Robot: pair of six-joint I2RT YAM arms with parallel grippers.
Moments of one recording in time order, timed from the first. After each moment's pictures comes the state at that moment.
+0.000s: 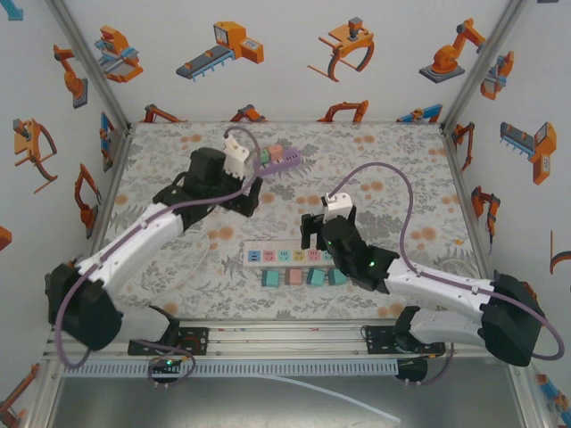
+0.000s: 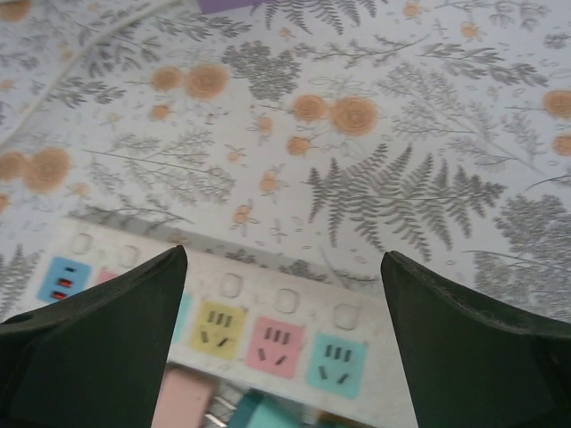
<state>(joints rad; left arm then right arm) -0.56 1.40 1.15 -0.37 0.02 0.03 0.92 1.13 0.60 0.07 0.51 0.35</state>
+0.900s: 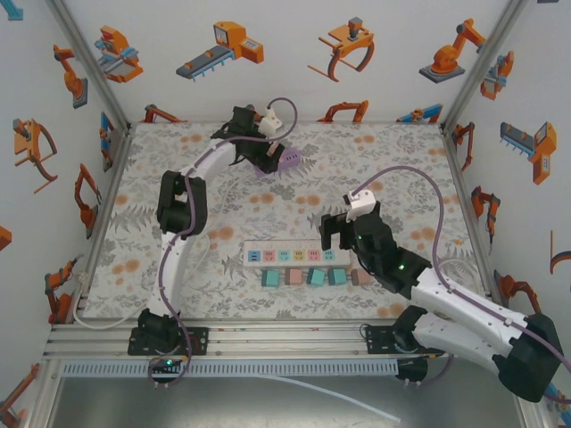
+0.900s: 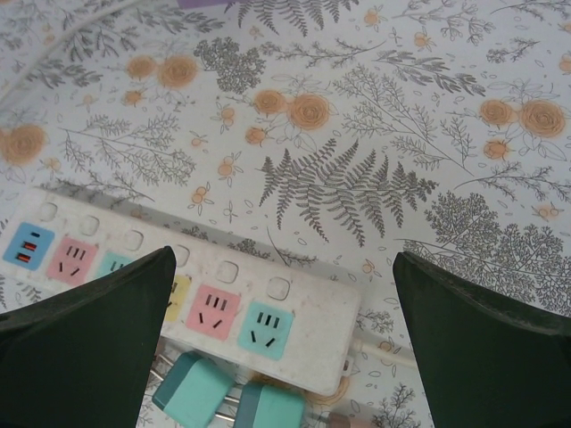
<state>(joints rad) -0.41 2.49 2.16 -0.50 0.33 0.39 0.80 0.90 0.56 -0.08 0.36 0.23</state>
